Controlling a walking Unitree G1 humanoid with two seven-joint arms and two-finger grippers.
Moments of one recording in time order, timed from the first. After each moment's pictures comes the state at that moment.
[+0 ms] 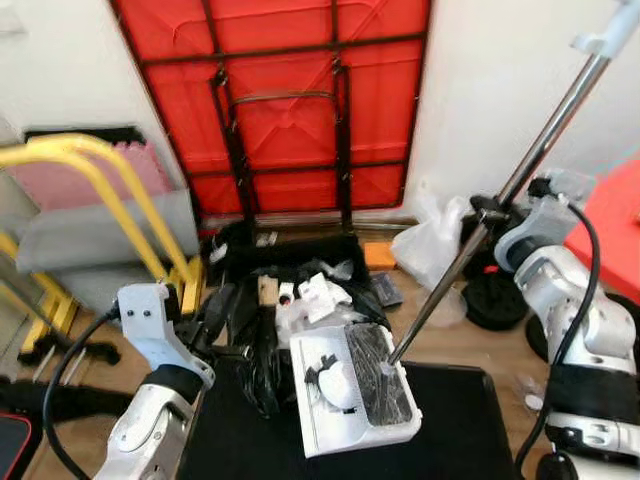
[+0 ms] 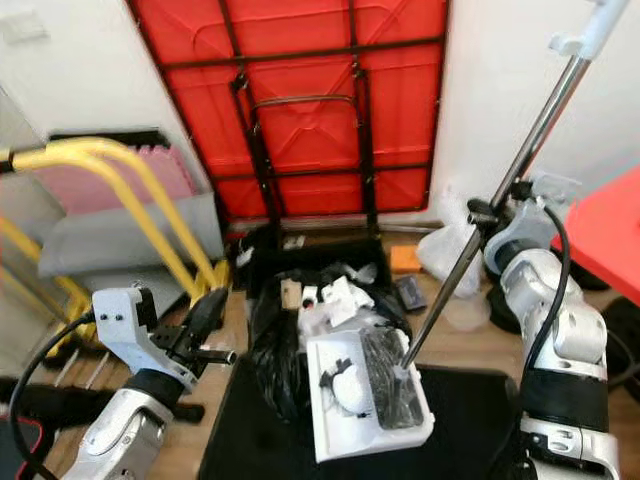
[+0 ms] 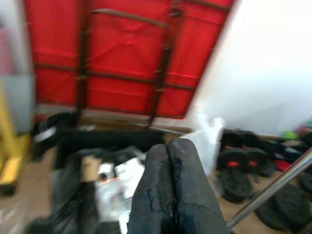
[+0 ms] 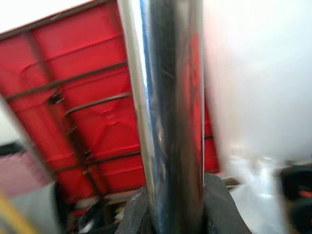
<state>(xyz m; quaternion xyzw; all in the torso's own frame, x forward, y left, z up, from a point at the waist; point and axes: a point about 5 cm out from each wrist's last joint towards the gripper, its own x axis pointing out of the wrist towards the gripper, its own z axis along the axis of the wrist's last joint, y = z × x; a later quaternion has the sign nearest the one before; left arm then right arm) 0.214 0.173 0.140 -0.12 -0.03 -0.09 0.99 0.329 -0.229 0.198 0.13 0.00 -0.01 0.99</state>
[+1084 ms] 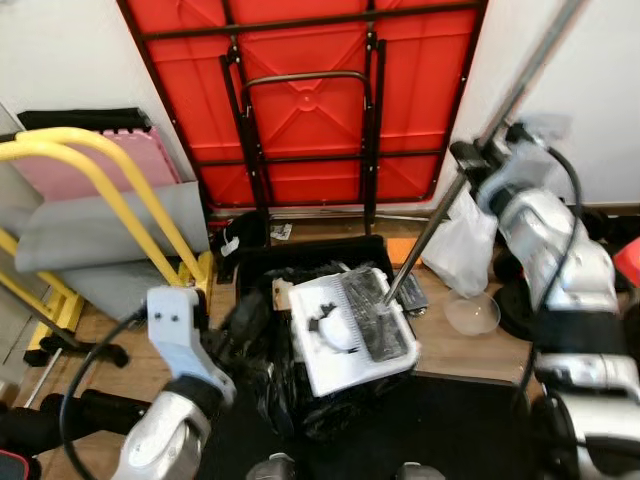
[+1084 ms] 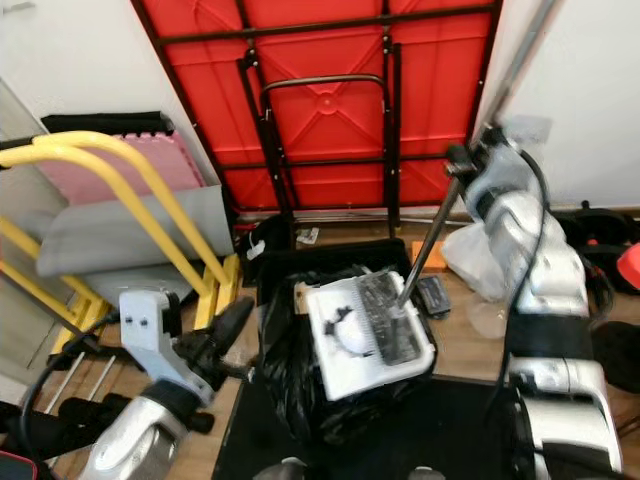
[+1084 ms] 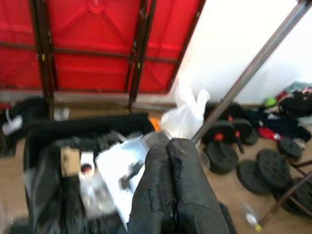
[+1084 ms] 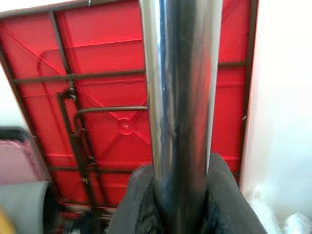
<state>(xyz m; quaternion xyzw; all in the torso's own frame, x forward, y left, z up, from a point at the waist) 0.182 0.131 0.144 -0.12 0.02 -0.19 0.97 0.370 -0.214 0.251 0.00 -0.07 0.03 1.00</state>
